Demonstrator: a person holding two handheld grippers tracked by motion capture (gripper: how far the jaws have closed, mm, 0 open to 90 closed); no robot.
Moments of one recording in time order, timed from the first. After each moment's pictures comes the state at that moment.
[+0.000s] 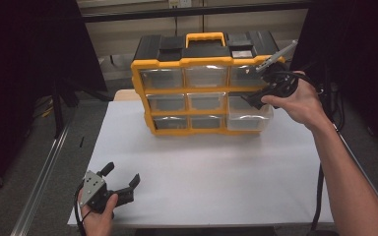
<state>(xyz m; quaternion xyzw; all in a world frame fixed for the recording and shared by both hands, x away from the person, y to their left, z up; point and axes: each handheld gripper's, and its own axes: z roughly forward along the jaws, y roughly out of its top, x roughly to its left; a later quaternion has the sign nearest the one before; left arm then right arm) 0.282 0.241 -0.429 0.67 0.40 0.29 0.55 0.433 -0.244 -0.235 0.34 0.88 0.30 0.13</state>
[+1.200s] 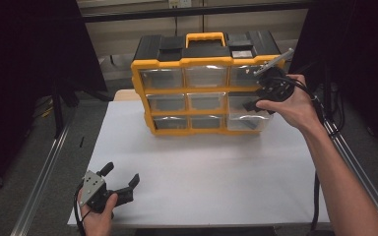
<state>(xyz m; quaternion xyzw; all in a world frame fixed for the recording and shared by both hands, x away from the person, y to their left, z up) 0.282 0.243 -0.429 0.67 0.40 0.29 0.55 0.433 -0.241 -0.252 0.38 0.86 0.29 0.17</state>
